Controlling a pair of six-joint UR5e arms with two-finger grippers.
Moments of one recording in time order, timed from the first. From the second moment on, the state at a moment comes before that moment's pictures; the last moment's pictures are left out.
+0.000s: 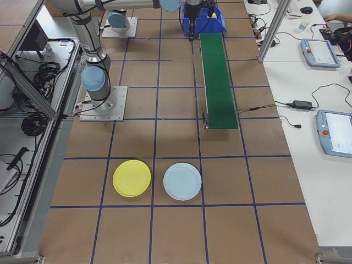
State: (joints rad) left arm -1.38 -1.97 -1.72 -1.15 1.62 0.16; right arm 1.62 -1.54 1.51 -1.58 -1.51 0.14
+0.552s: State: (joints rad) left arm -1.38 -1.98 -1.74 -1.13 1.63 0.17; right arm 1.62 -1.54 1.51 -1.58 -1.51 0.14
